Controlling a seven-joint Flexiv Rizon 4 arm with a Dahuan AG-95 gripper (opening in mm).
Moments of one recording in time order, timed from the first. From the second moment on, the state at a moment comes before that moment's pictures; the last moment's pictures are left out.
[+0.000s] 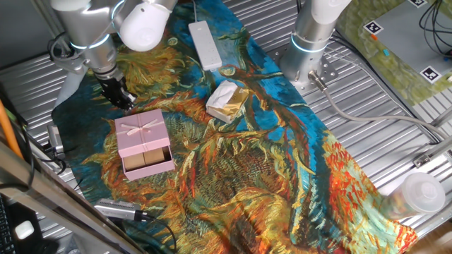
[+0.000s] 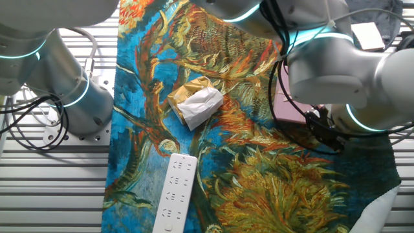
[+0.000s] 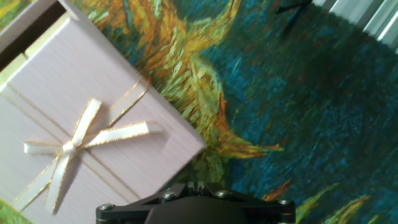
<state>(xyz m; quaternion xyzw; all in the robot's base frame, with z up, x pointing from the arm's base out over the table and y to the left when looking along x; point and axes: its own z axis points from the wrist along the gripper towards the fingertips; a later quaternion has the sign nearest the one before) 0.652 -0.089 0.041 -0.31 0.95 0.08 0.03</state>
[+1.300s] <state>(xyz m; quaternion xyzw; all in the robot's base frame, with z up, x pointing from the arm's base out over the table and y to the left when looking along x) 0.652 -0.076 0.047 -0.24 0.96 0.11 0.02</state>
